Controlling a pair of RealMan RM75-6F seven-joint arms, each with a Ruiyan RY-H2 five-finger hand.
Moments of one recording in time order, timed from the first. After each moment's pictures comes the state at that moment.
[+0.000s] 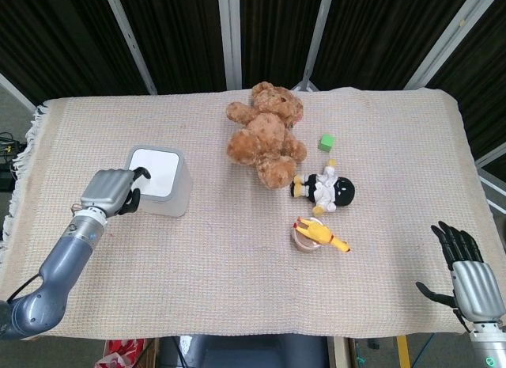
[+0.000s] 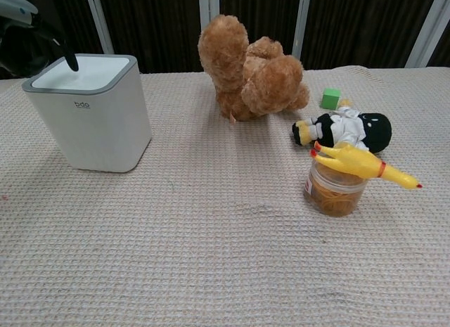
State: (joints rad) left arm -1.00 -0.93 -0.13 -2.07 0.34 1.01 0.55; right arm 0.04 -1.08 0.02 -1.67 -1.56 1.49 0.11
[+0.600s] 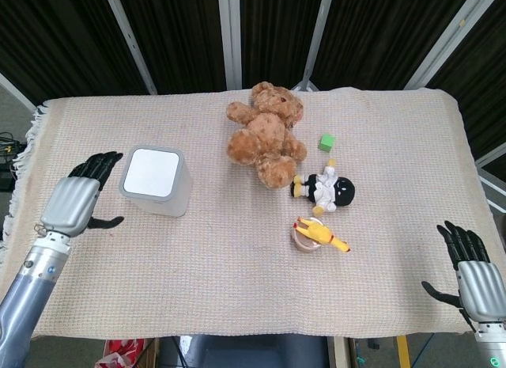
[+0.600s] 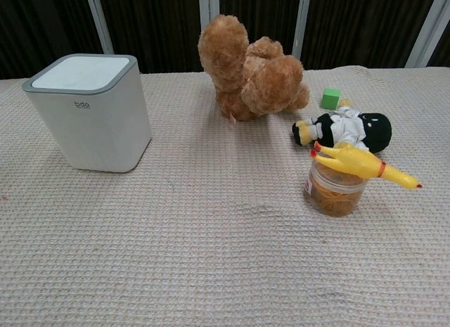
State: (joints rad) left arm -0.64 -0.93 -0.01 -2.12 1.05 1.34 0.31; right arm 0.03 -1.07 0.02 -1.65 -1.55 1.50 0.09
